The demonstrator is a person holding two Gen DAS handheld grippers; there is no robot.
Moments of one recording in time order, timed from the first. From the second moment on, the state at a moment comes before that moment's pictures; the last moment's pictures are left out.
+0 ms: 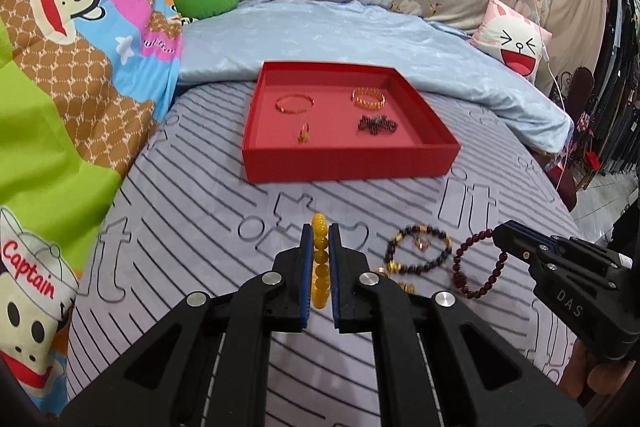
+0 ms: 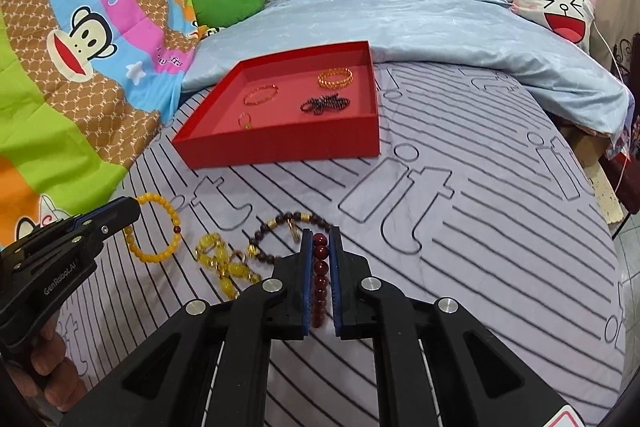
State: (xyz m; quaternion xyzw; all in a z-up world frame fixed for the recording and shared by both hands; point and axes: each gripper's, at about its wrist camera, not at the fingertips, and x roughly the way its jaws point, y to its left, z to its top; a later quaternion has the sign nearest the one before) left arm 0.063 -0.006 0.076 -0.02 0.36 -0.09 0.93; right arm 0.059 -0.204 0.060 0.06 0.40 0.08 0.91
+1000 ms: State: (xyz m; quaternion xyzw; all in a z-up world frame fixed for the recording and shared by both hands) left arm 0.228 -0.006 0.060 -0.03 0.39 -0.10 0.92; right arm 0.235 -0.182 0.057 0.03 0.43 0.10 0.90
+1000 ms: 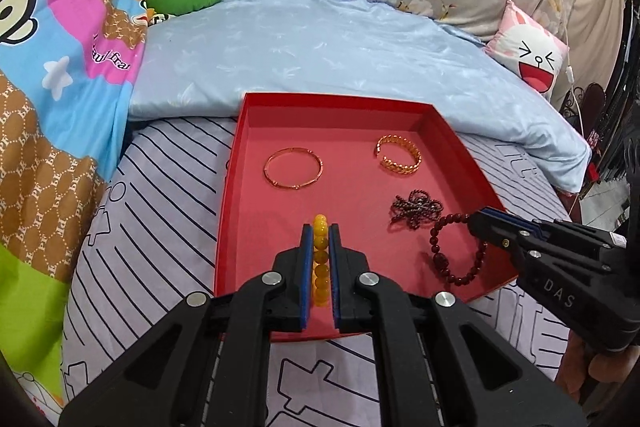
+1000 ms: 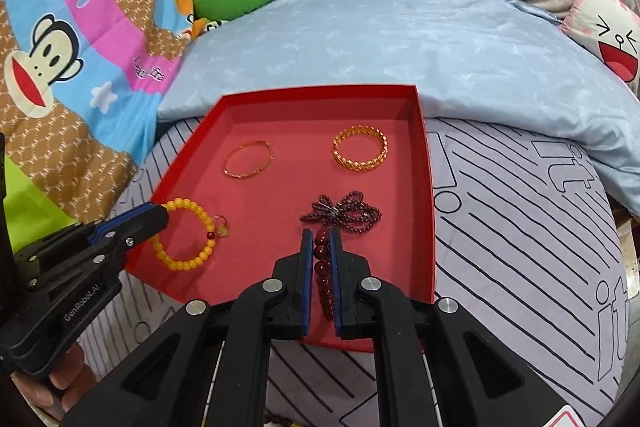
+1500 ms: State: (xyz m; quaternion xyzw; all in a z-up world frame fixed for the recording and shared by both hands) left arm 0.224 -0.003 0.066 -0.02 0.37 -0.08 0.93; right arm 0.218 -0.192 0.070 0.02 0.39 0.07 0.92
